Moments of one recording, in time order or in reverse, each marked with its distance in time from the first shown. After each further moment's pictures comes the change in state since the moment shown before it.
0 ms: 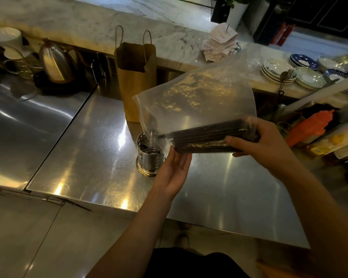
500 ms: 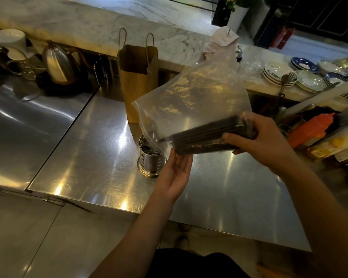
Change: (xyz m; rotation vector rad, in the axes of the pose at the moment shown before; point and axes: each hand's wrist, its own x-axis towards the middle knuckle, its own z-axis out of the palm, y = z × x) left_hand 0.000 0.000 -0.001 -0.095 0.019 -0.019; right_hand 0.009 -0.015 0.005 -0.090 0.015 -0.016
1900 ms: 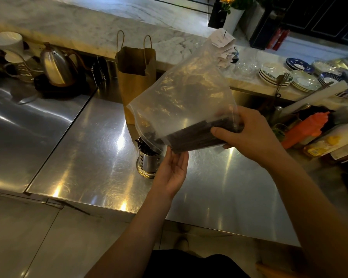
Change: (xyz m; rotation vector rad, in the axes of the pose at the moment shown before) left_hand -0.003 0.004 0.007 -0.050 -0.006 0.002; right_hand 0.005 -0.027 0.017 -0.139 0.058 -0.029
